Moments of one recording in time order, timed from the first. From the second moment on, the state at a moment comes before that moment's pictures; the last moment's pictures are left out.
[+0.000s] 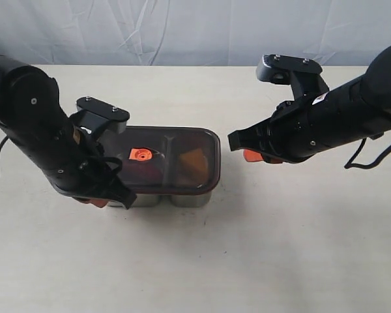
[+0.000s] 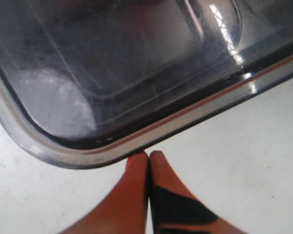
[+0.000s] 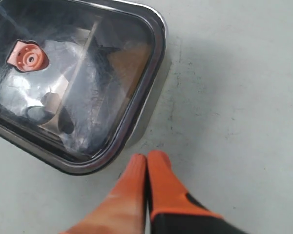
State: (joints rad) left arm -0.57 1.61 -0.92 -0.07 0.76 0.00; right arm 0.57 1.51 -0.83 0.66 0.46 -0.41
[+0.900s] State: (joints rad) left arm -0.57 1.63 -0.98 -0.08 0.80 0.00; right arm 0.57 1.51 -0.83 0.66 0.47 -0.41
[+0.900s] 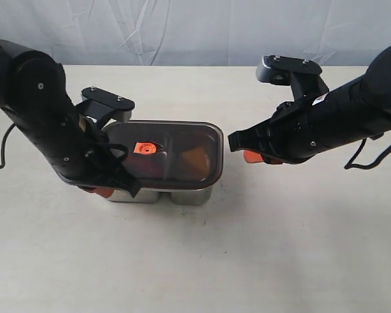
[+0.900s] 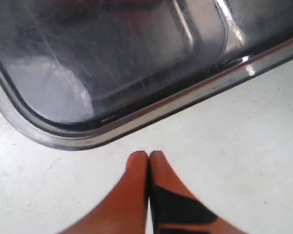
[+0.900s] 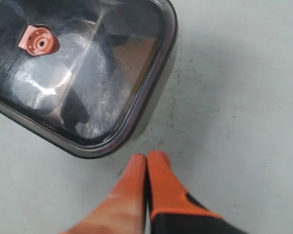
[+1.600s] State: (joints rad) left arm -0.36 1.59 -0.98 -0.22 0.55 0.13; right arm 0.59 1.70 -1.05 0.78 0.45 -0.41
